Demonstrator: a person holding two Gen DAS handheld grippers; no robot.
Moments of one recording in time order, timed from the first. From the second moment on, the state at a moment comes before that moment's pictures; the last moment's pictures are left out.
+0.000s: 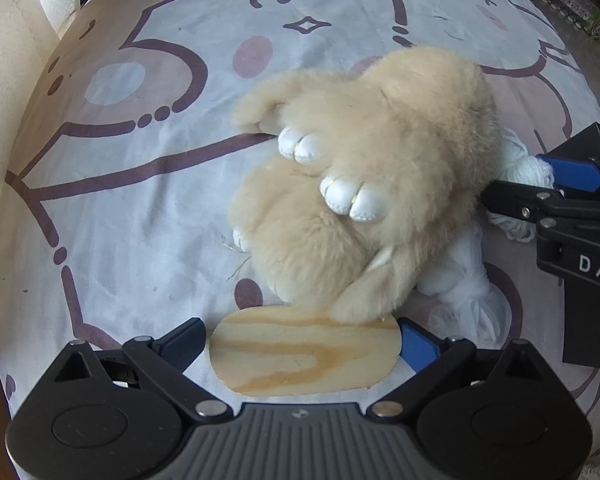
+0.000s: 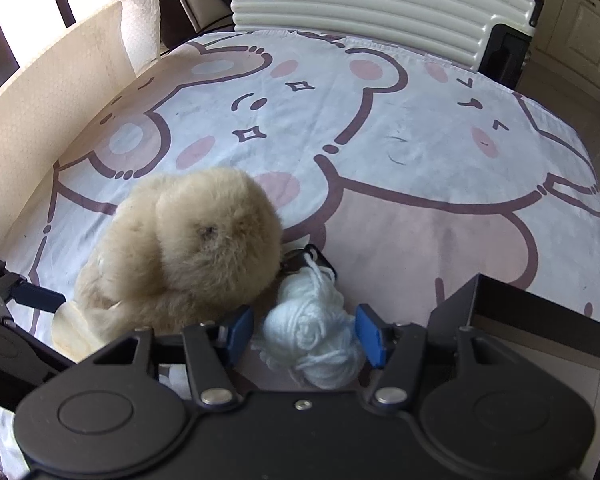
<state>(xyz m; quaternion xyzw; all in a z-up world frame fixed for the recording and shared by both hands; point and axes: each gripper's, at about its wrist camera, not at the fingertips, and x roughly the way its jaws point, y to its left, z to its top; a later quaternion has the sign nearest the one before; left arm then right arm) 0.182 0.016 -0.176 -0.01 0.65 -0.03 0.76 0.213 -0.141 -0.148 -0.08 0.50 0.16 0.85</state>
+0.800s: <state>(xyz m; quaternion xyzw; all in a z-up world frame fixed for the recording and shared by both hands) 0.173 0.036 -0.139 -0.02 0.60 0.02 0.80 0.201 -0.144 -0.127 -0.04 0.49 0.16 0.85</state>
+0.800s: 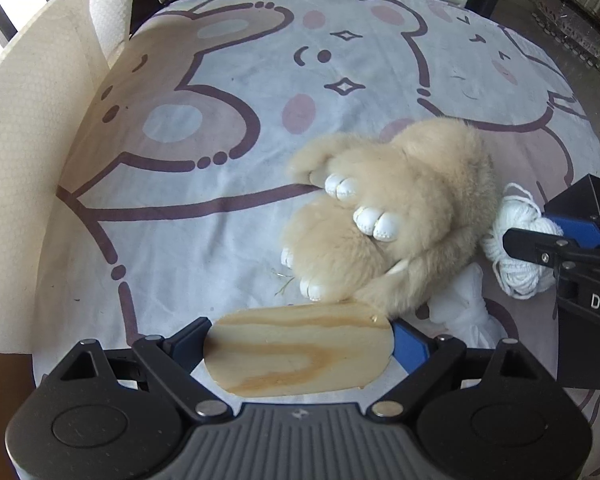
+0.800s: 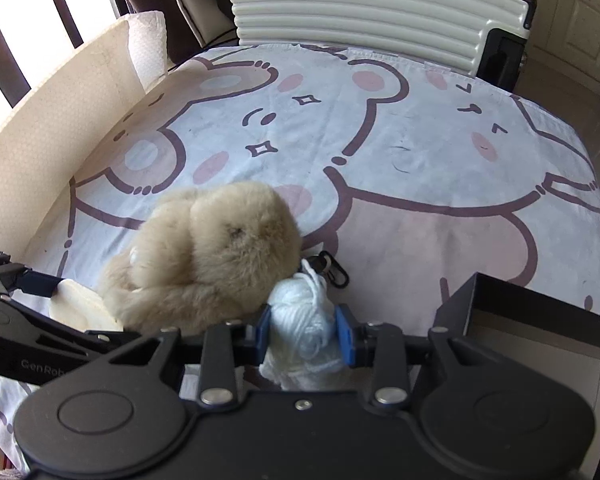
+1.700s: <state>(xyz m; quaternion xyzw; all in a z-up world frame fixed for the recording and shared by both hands) 0.128 0.008 -0.066 -0.01 0.52 0.04 0.86 0.145 -0.188 -0.073 0.03 0.47 0.15 0.87</state>
